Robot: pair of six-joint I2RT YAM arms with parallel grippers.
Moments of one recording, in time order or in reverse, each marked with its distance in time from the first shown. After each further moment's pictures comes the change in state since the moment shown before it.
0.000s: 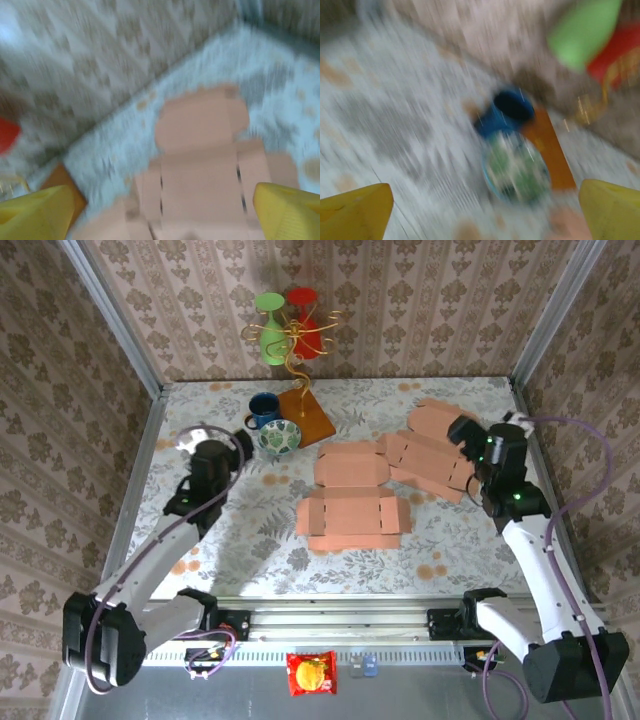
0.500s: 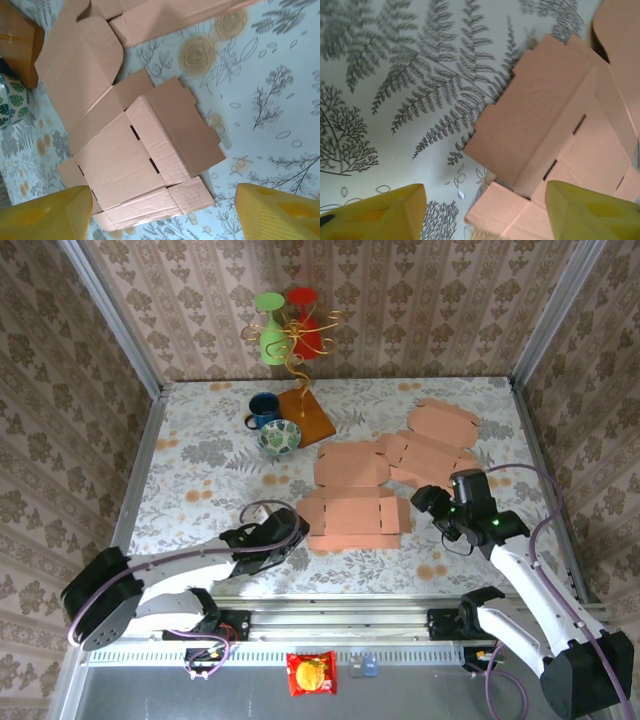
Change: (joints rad) left arm -0.536 0.143 -0.269 -0.021 0.090 -0.883; right arm 0.154 -0.101 -0.274 -0.221 -0.351 0.288
